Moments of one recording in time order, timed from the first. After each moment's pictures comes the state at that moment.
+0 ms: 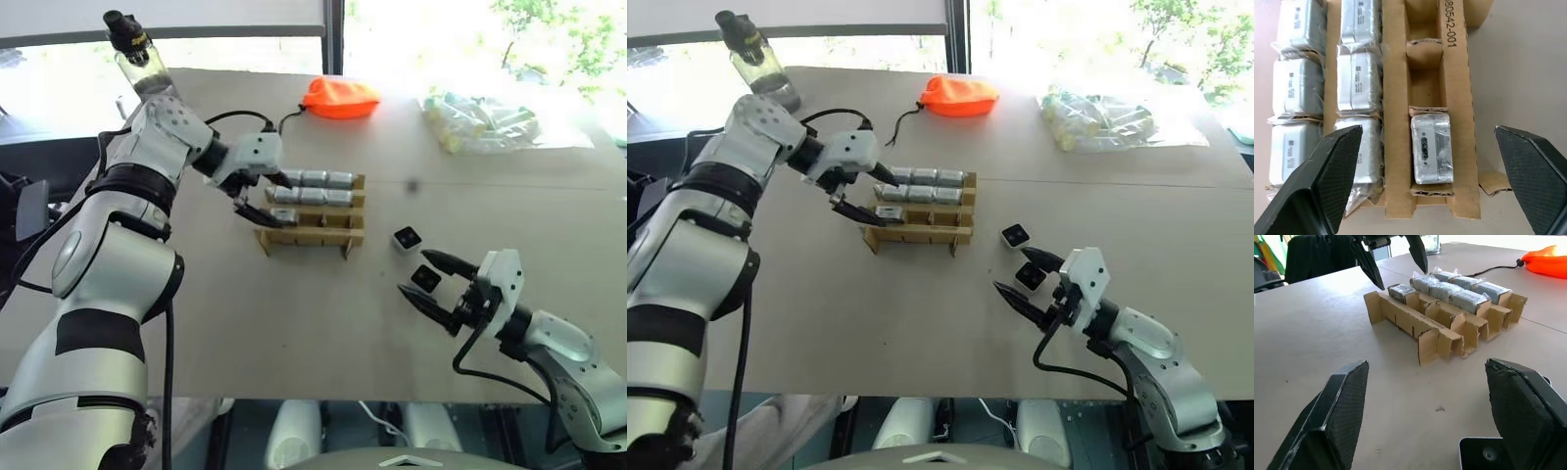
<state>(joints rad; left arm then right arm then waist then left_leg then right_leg) -1.37 0.71 -0.63 1.18 -0.12 -0.27 -1.61 0.12 -0.48 0.01 -0.55 0.50 0.29 0.72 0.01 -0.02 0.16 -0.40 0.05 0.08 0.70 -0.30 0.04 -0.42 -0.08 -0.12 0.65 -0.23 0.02</state>
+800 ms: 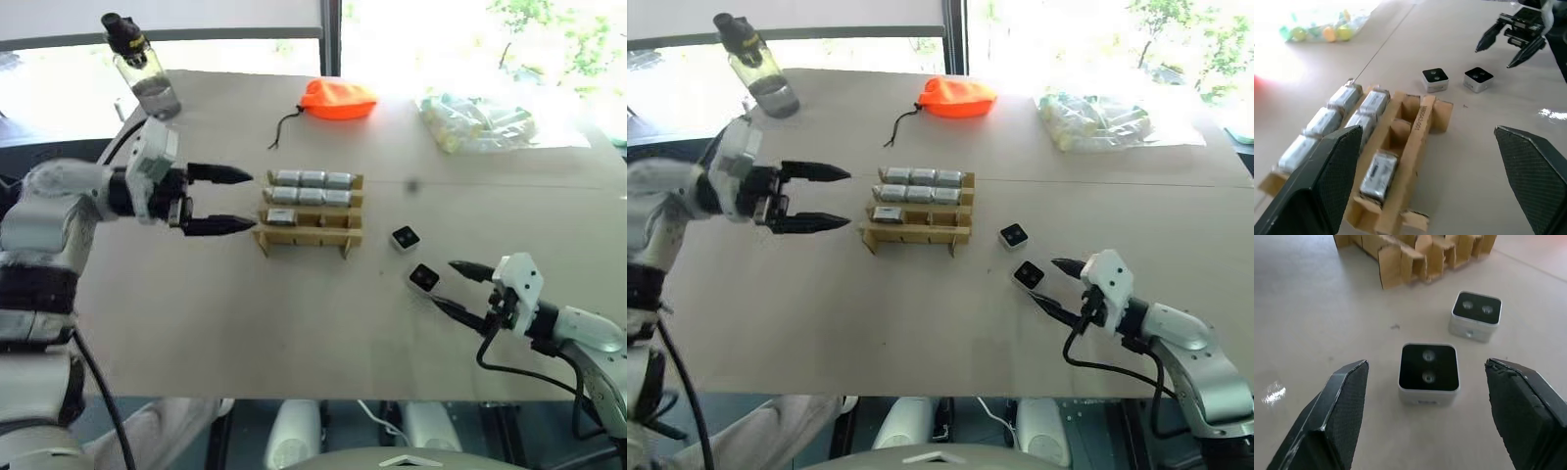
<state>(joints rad) -0.52 1.07 0.01 0.22 -0.71 0.26 -1.38 0.10 -0.66 -0.05 -0.38 0.41 0.29 0.82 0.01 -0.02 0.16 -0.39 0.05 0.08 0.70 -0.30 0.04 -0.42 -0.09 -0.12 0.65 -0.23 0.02</state>
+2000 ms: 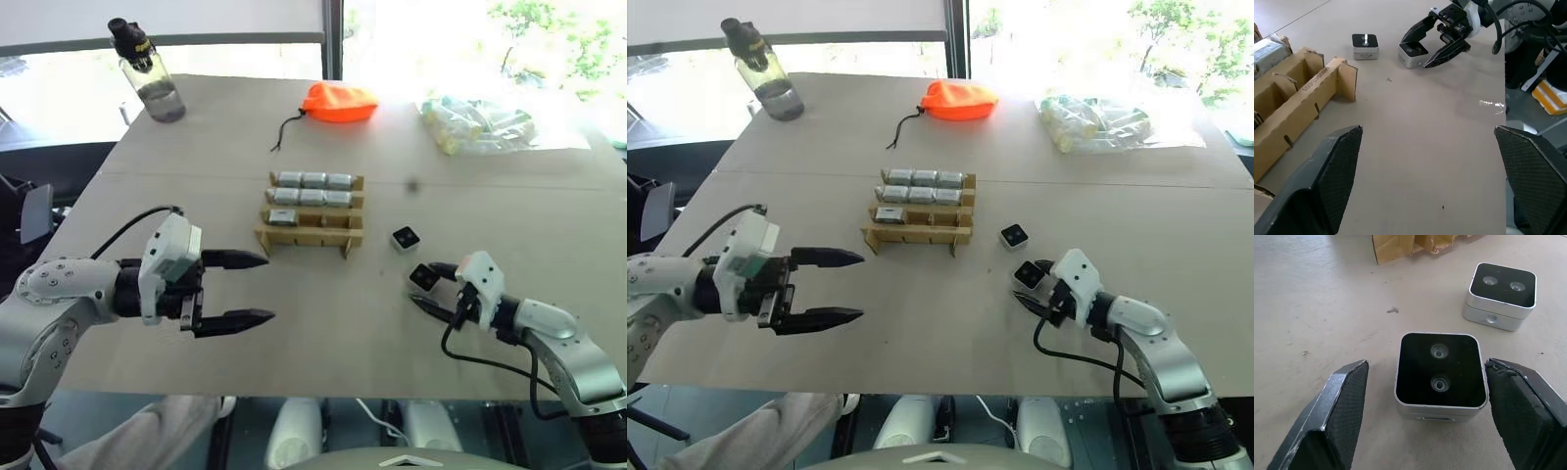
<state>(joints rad) 0.00 1.05 0.29 -0.42 -0.75 0.55 -1.25 -0.01 -0.56 0.07 -0.27 0.29 0.31 0.76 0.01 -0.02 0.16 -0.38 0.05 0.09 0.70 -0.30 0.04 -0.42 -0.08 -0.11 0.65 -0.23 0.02</state>
